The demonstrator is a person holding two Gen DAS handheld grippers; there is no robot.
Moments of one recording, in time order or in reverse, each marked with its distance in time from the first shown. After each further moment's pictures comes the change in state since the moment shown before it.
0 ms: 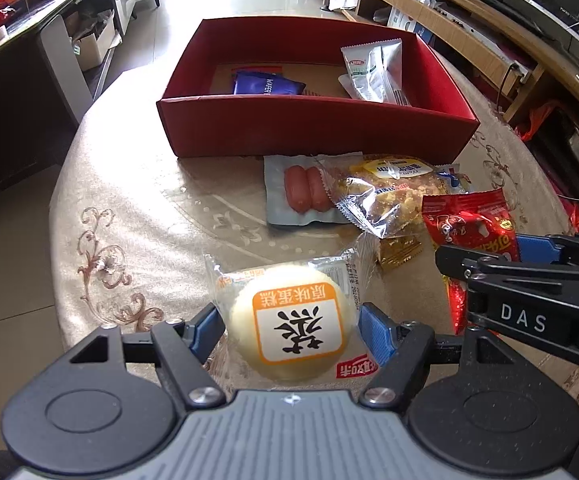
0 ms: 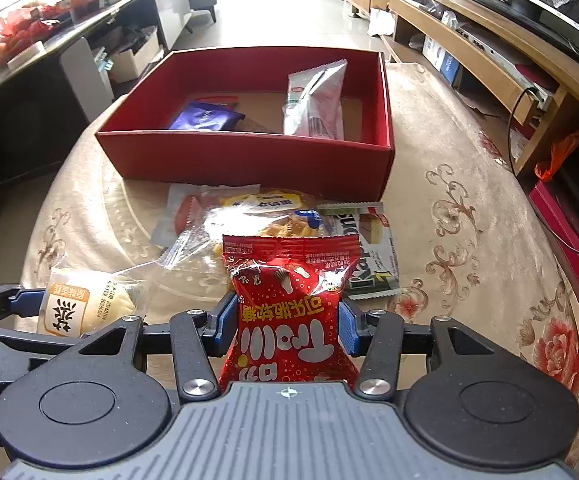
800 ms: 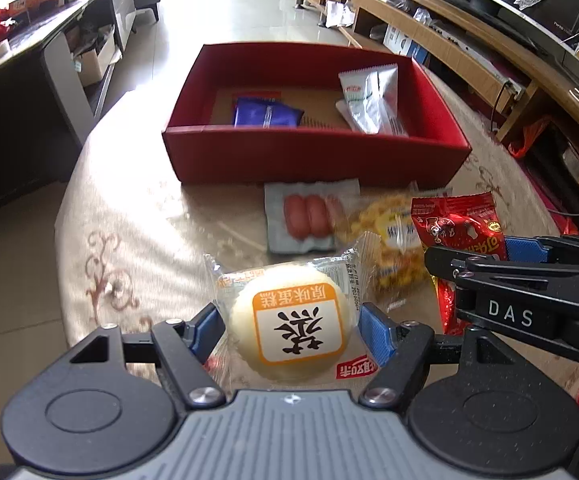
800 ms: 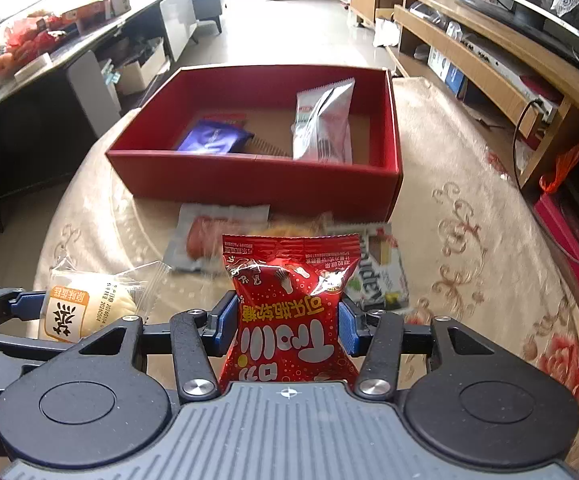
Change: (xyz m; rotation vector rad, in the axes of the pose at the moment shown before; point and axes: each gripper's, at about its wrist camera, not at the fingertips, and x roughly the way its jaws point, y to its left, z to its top) left arm -0.014 0.001 0.013 0.006 -0.054 -0.007; right arm -0.006 0.001 0.013 0.007 -0.034 0.012
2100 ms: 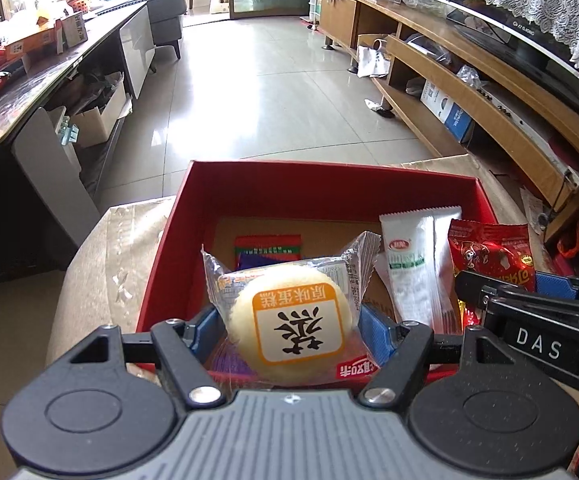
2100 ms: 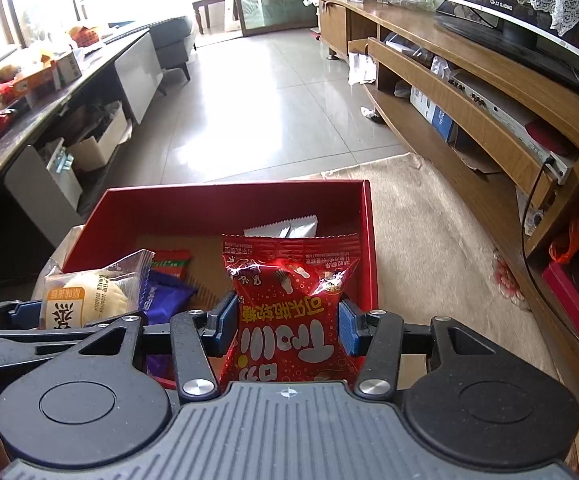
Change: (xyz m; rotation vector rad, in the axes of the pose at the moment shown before) left arm 0.069 -0.004 0.149 -0.041 -0.103 0.087; right arm 0.061 -0.038 0.116 0.096 -0.094 -0.014
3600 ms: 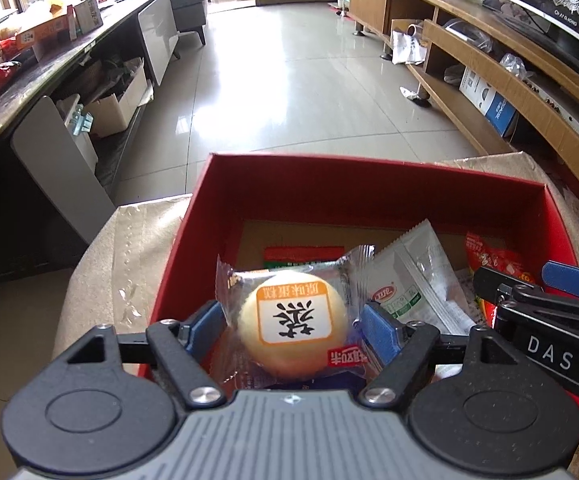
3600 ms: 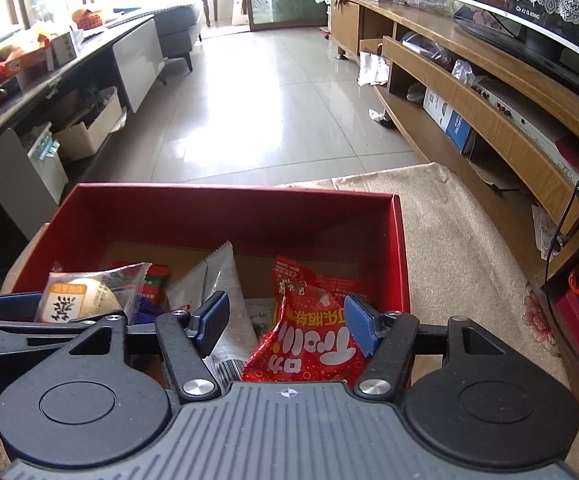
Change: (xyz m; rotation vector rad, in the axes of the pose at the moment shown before) left arm 0.046 0.009 0.017 -0.022 0.037 0.087; right arm 0.046 0.005 0.012 -0.056 -0.003 -0.017
